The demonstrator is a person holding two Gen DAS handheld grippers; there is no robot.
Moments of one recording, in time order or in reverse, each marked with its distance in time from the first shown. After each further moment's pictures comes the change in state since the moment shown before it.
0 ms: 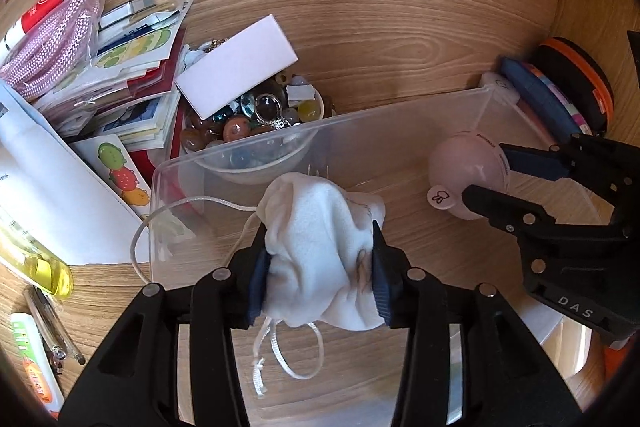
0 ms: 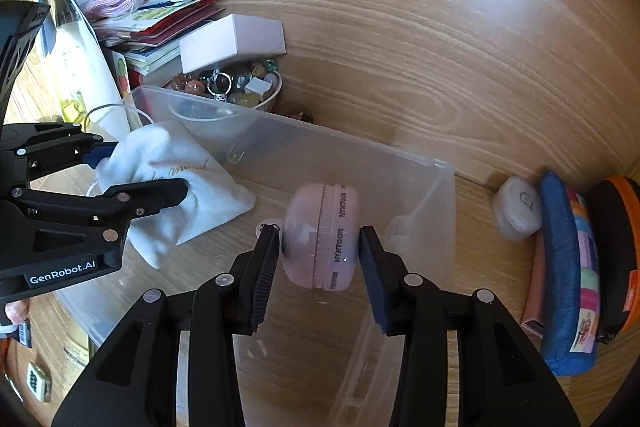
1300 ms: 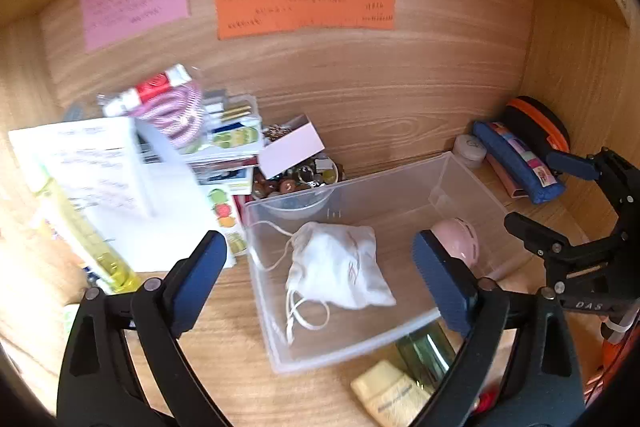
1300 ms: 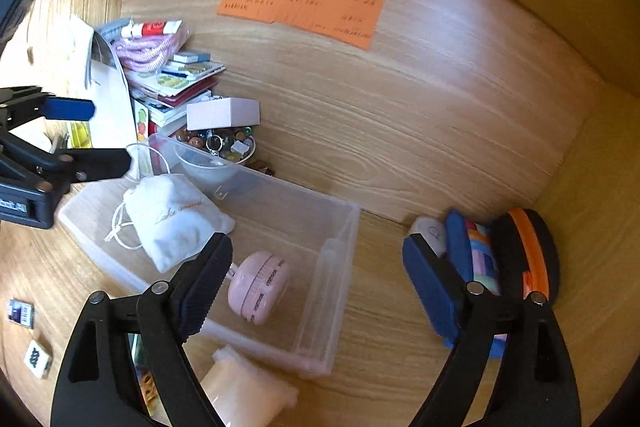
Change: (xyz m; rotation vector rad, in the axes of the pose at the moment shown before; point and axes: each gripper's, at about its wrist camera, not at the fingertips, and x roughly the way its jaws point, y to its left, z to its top) left arm -0.125 0.017 -0.016 -0.010 -0.218 0.036; right arm -0.109 0.010 -0.019 -0.031 -0.199 -0.183
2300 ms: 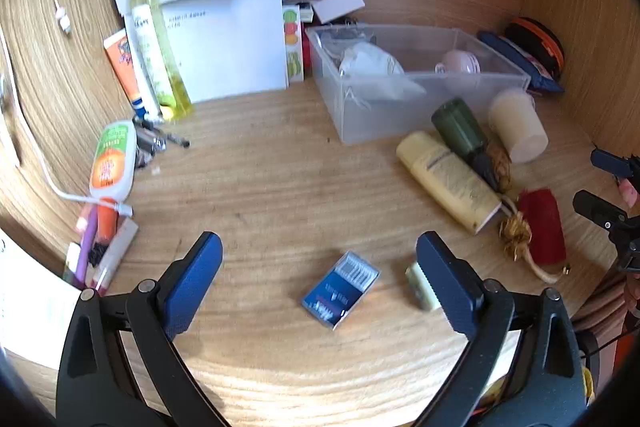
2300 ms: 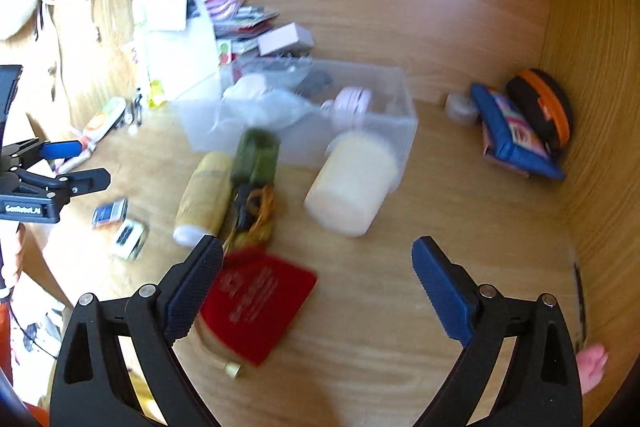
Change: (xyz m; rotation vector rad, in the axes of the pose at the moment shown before) left arm -0.069 0.028 -0.176 -0.061 0.159 0.062; right arm -0.090 0.056 -0.138 0.171 0.078 0.144
